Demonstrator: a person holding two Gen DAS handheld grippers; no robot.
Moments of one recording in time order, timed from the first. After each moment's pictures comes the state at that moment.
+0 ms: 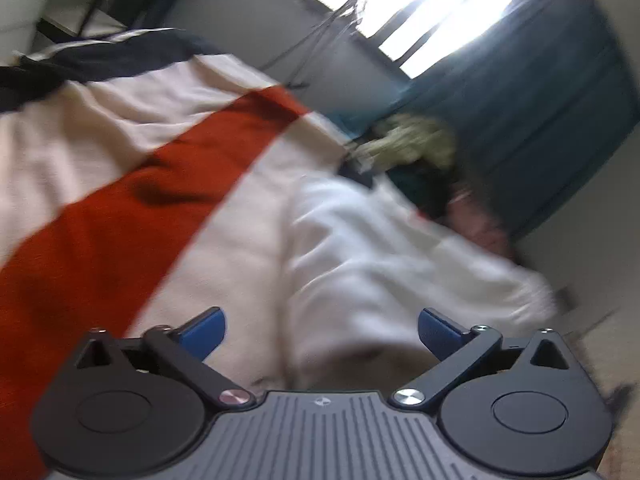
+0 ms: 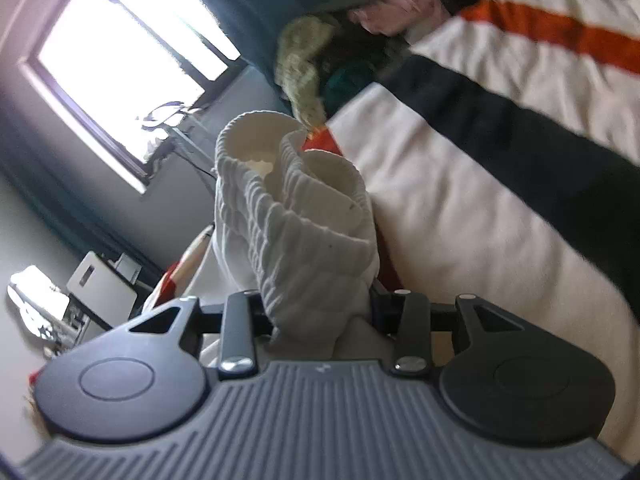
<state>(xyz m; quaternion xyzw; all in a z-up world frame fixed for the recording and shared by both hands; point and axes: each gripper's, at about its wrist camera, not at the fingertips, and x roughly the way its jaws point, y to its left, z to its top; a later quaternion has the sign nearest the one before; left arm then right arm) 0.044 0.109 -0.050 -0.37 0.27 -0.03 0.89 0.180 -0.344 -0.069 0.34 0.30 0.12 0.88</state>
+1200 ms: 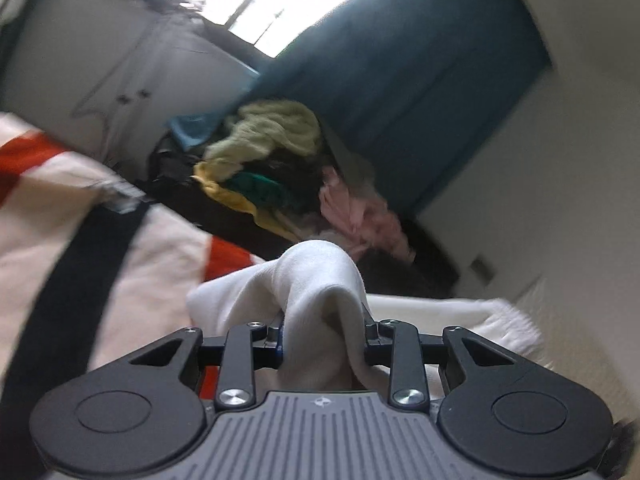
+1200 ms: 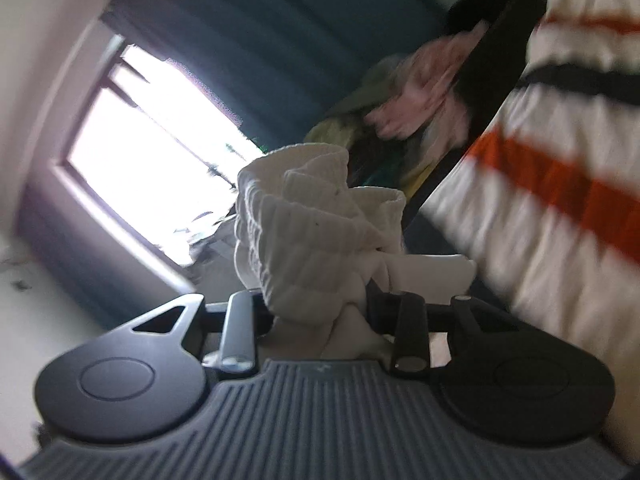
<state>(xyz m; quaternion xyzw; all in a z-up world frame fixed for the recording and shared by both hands) 0.258 -0.115 0.091 -0.25 0.26 -0.15 0.92 0.245 -0.505 0.051 0.38 0.17 0.10 0.90</state>
